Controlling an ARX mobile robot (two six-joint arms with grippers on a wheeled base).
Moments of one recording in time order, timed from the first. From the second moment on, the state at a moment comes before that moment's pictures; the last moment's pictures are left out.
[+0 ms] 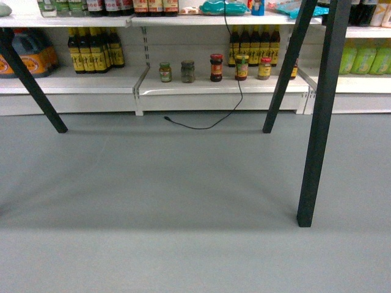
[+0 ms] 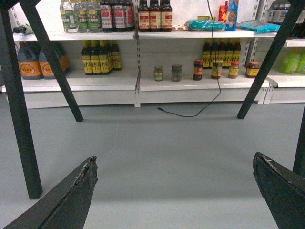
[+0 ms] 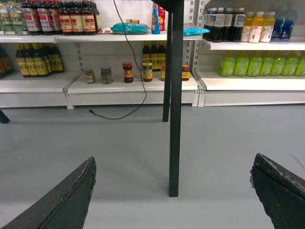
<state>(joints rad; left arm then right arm) 0.00 0.01 0.01 -0.01 0.00 -0.01 0.00 0.00 0.01 0.00 0.00 0.00</state>
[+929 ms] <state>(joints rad) 0.00 0.01 0.01 -0.01 0.00 -0.01 0.00 0.00 0.01 0.00 0.00 0.00</state>
